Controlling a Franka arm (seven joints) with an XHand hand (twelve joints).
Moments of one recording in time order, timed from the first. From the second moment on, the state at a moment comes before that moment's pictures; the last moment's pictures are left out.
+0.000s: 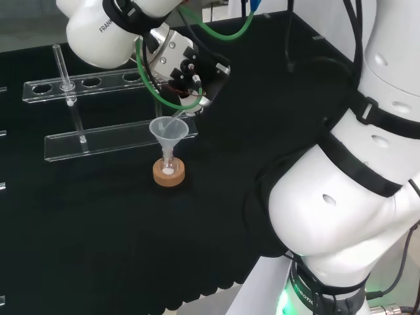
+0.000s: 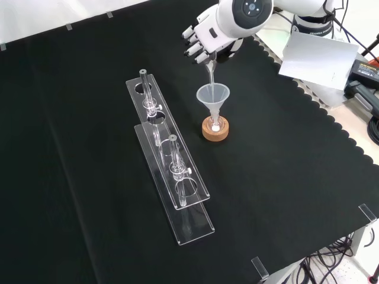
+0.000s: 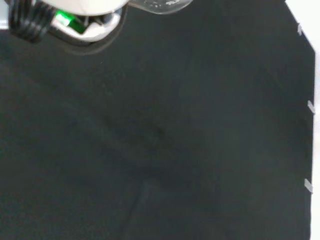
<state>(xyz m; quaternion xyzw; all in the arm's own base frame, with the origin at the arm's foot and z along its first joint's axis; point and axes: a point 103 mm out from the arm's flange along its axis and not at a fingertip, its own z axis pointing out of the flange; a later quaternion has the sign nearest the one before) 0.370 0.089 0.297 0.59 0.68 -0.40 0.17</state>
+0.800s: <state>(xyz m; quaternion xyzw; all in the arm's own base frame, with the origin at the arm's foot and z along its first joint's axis) 0.371 0.103 0.291 0.56 0.67 -0.45 0.20</state>
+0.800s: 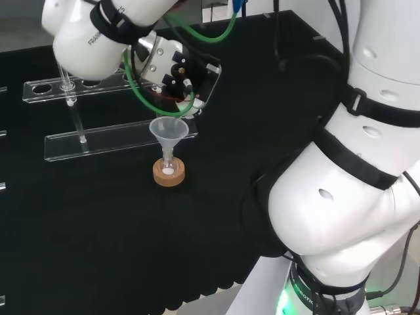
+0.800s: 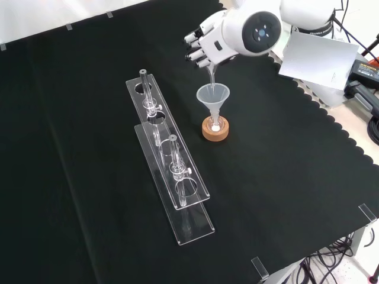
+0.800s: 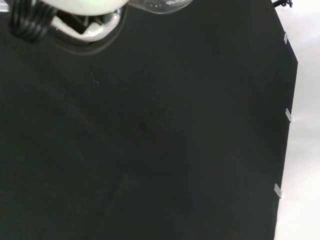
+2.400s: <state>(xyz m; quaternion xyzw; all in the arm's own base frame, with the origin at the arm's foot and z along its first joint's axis) 0.377 0.099 0.296 0.58 0.66 -0.43 0.20</state>
